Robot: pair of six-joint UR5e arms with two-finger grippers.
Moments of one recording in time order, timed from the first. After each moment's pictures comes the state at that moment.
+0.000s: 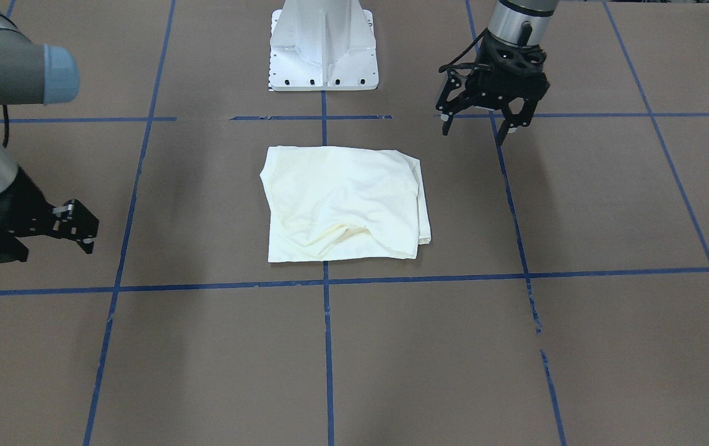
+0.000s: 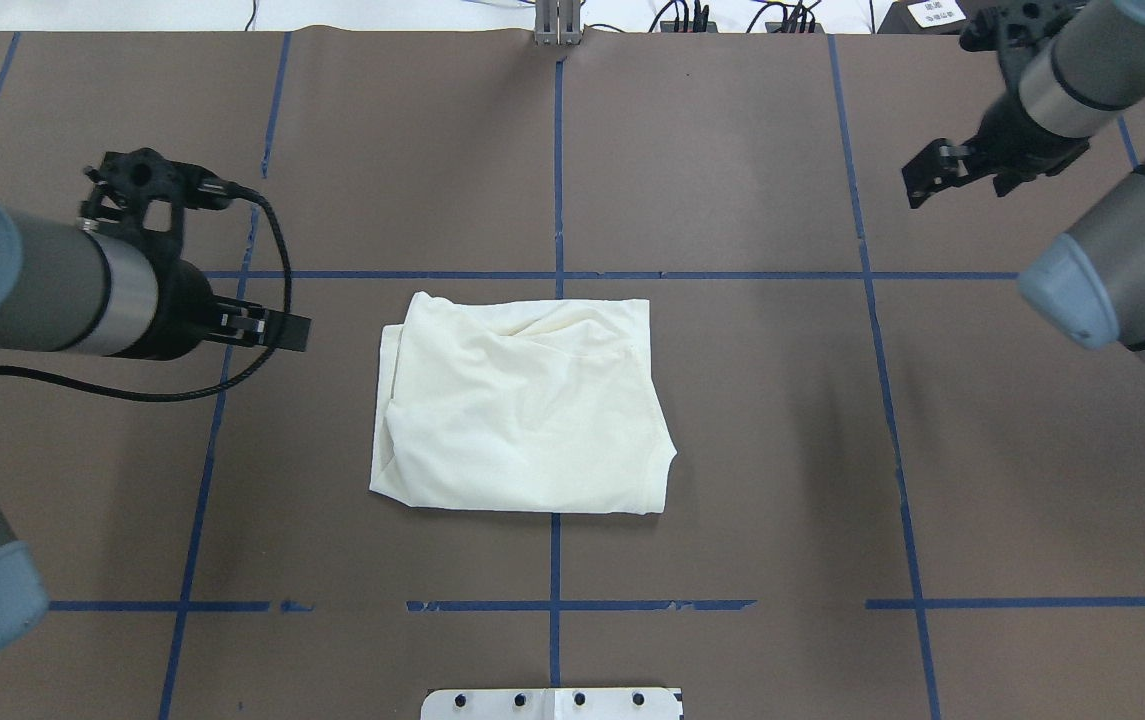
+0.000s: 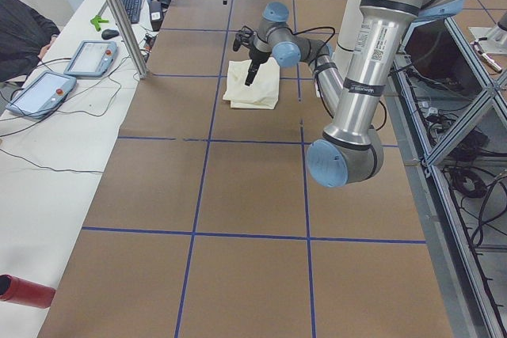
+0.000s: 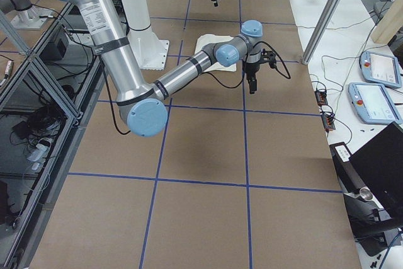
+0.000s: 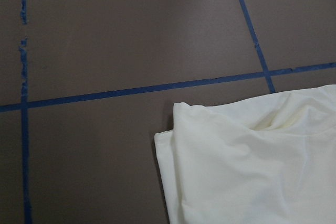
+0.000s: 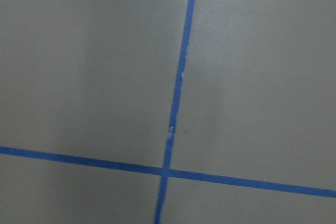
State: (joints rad) left arm -0.69 -1.82 -2.22 -1.60 -1.80 -0.91; right arm 1.07 -1.25 1.78 -1.56 2.12 0.58
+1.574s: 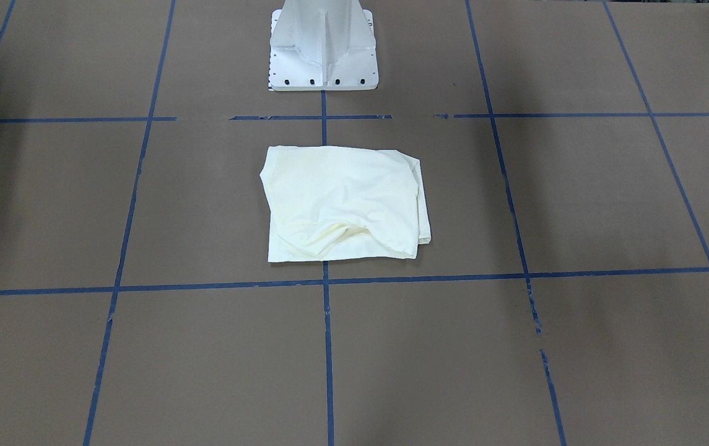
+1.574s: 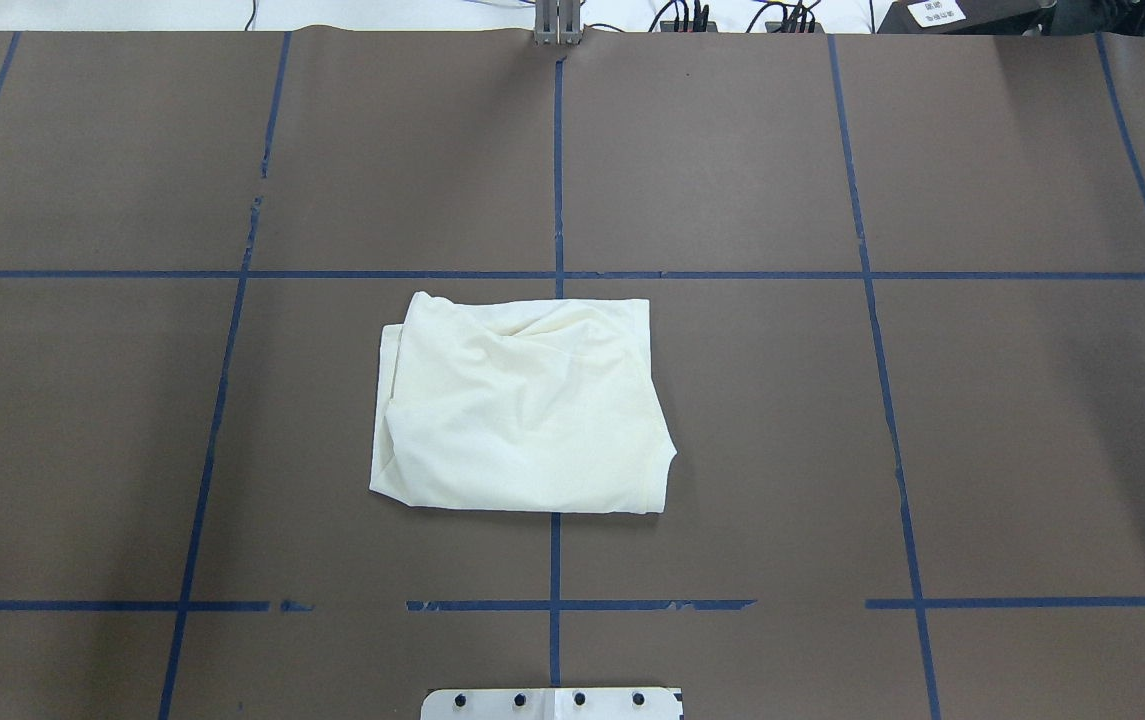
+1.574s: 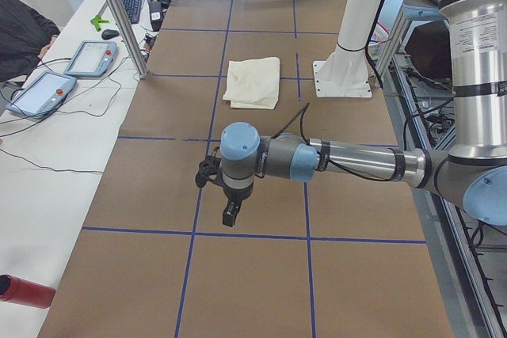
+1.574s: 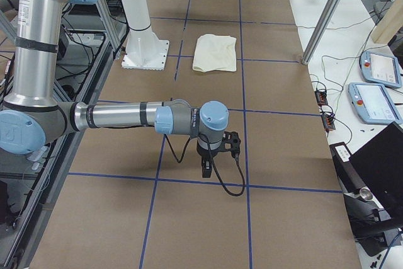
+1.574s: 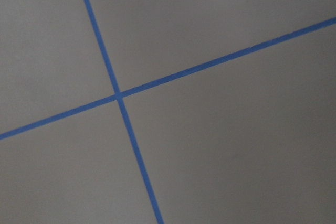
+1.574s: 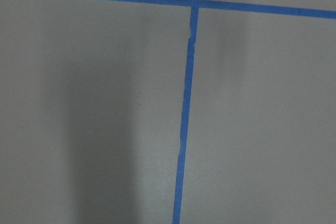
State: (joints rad) left arm -1.64 -1.36 -1.80 -1.62 -2.34 0.30; right arm 1.50 -1.76 1.83 -1.67 2.32 -0.02
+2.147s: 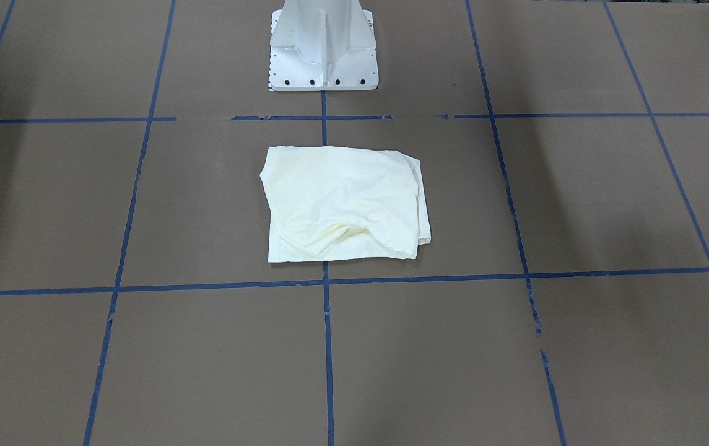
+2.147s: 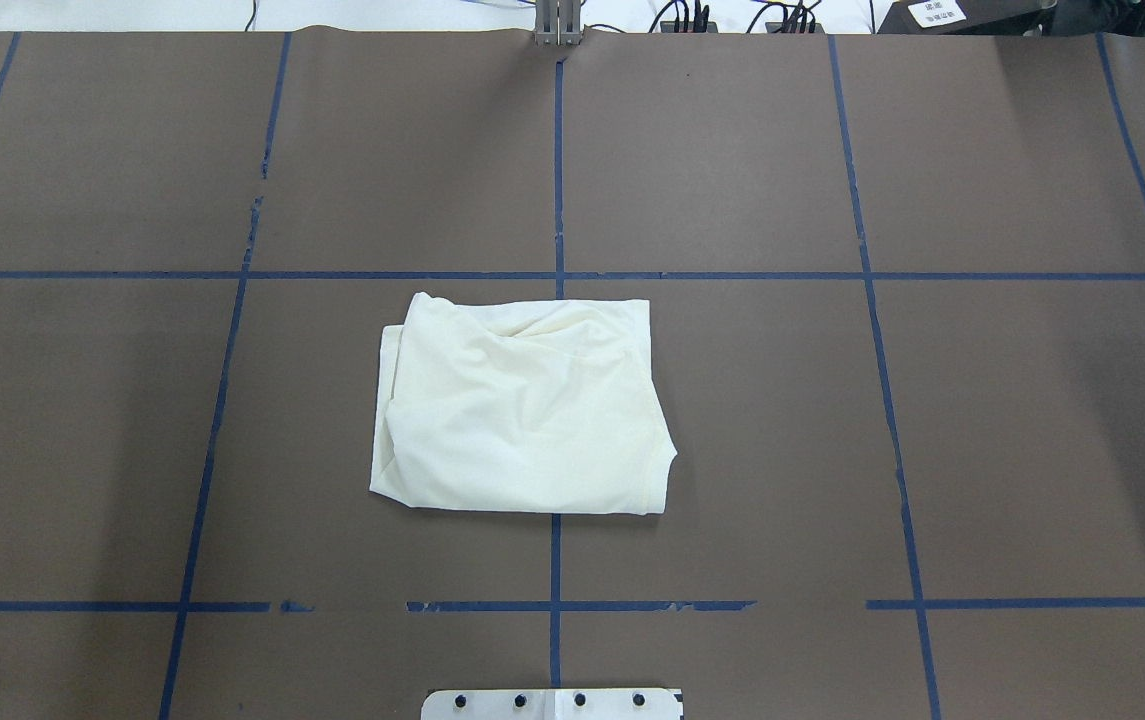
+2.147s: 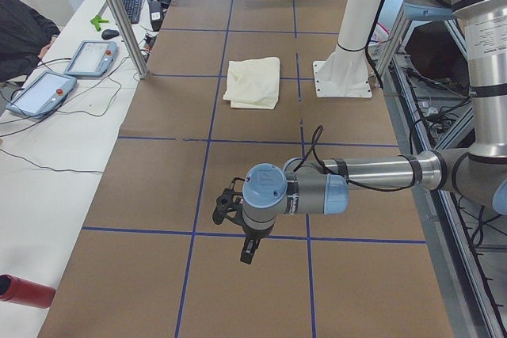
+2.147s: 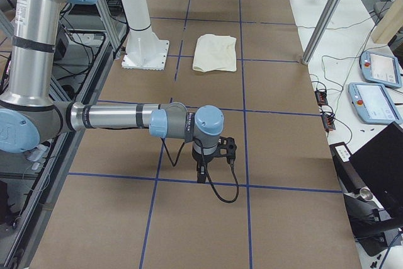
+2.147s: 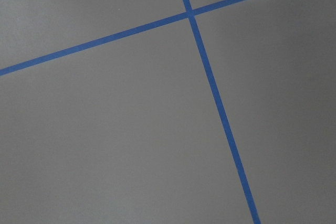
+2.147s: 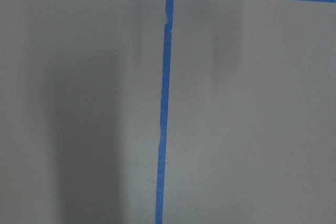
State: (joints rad) left arm -1.69 -1.32 -1.75 -1.65 -2.35 0.37; right arm 1.52 -1.78 1.83 -1.67 2.28 -0.02
